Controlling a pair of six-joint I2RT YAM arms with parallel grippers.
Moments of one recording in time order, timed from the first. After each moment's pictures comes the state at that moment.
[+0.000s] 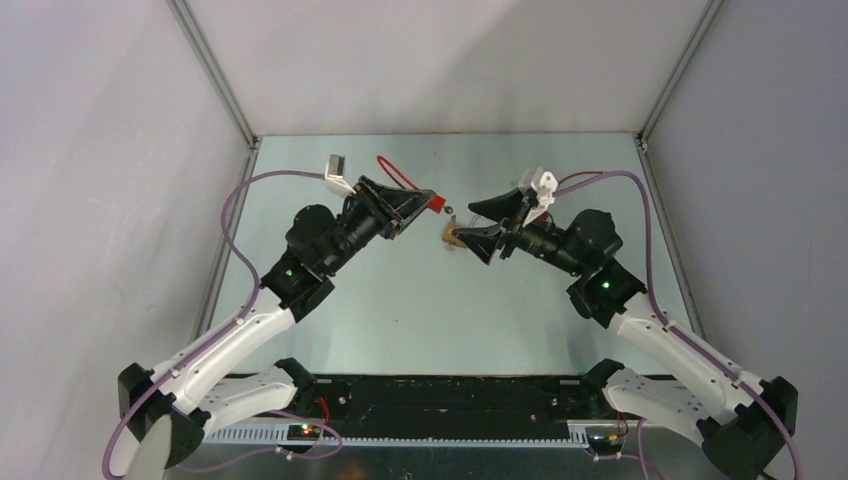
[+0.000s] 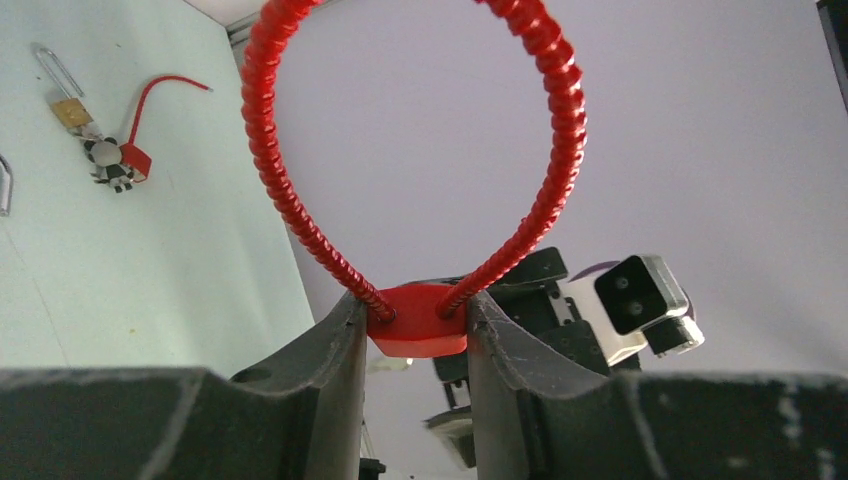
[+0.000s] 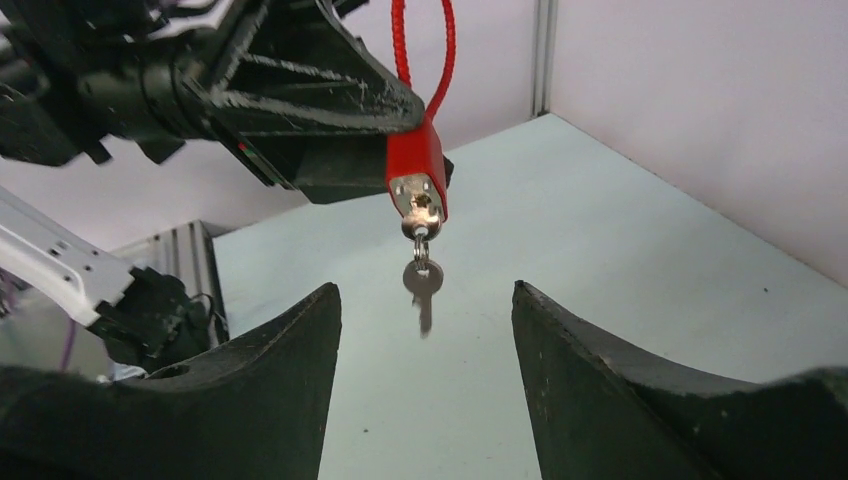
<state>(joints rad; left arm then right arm) -0.69 0.98 0.86 0.22 0.06 -1.23 0.65 0.92 0.83 0.28 -0.44 0.18</state>
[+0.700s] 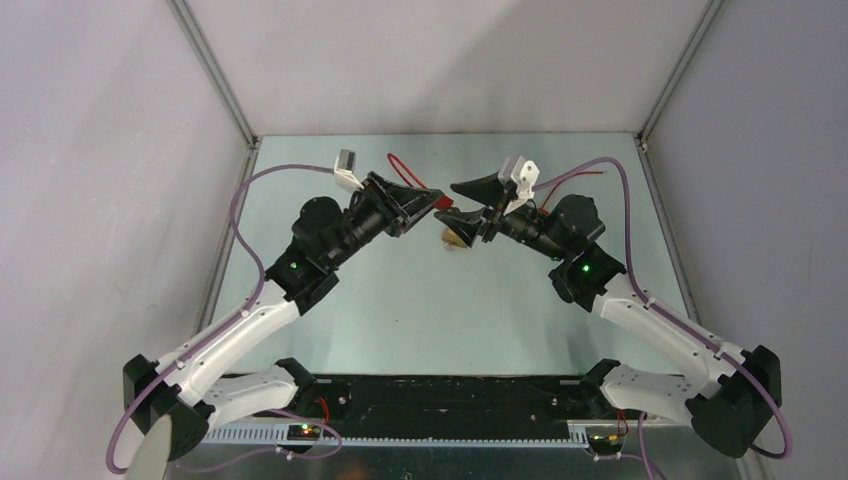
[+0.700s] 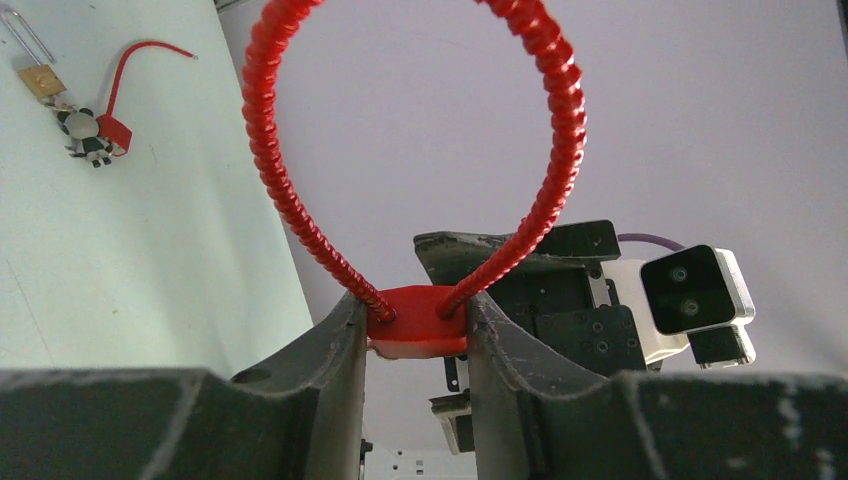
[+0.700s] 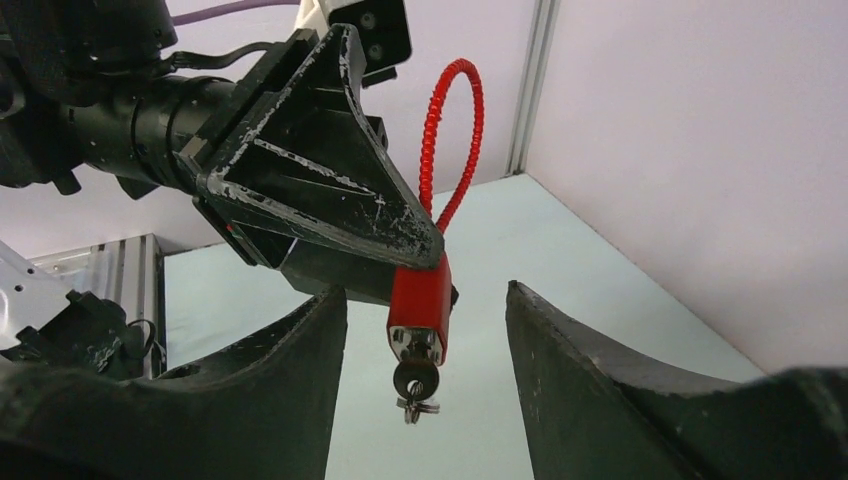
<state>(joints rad) -0.69 1.03 0.91 0.20 0.12 -1.25 0.71 1.09 0.93 0.40 -0.41 0.02</state>
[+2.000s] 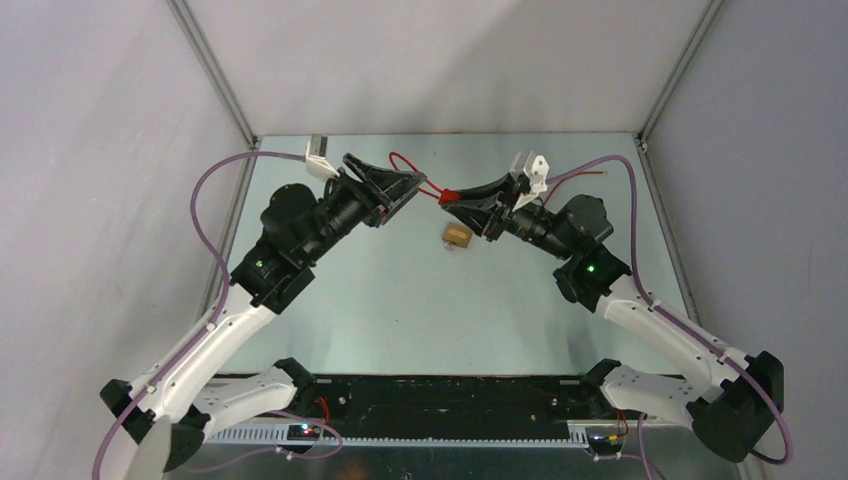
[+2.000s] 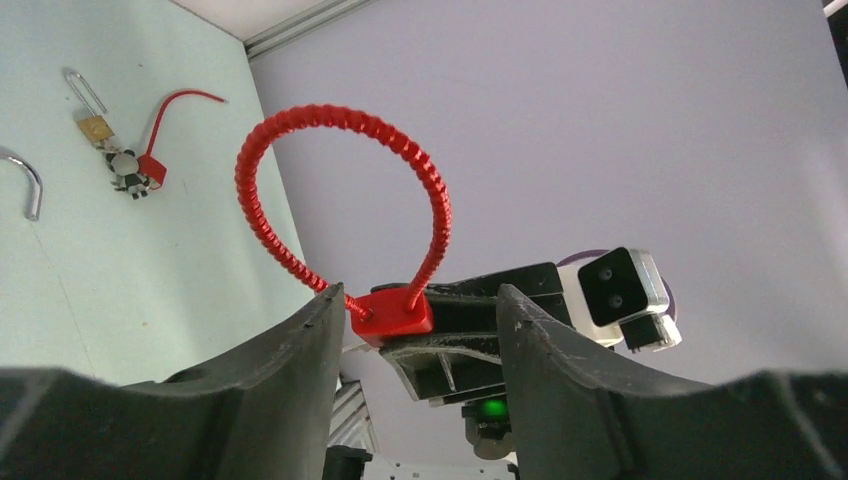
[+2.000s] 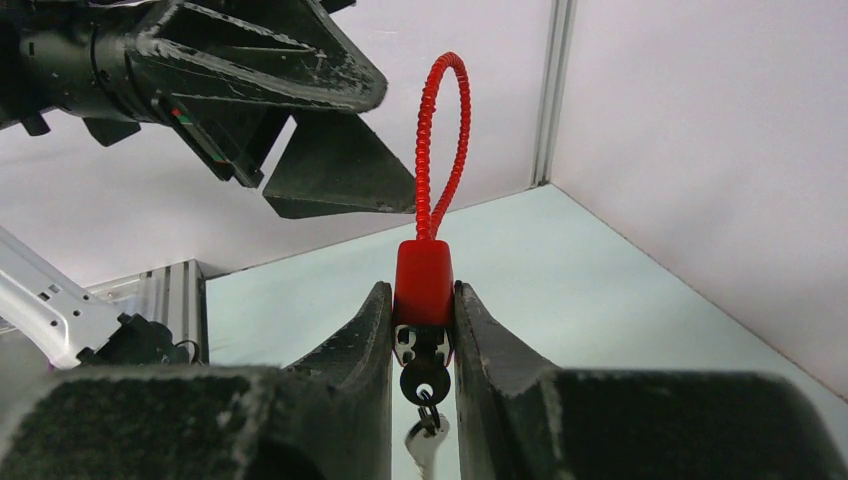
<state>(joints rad) -0.67 0.97 1.10 -0.09 0.06 -1.18 0.68 1.07 0.93 0.43 -0.45 0.13</state>
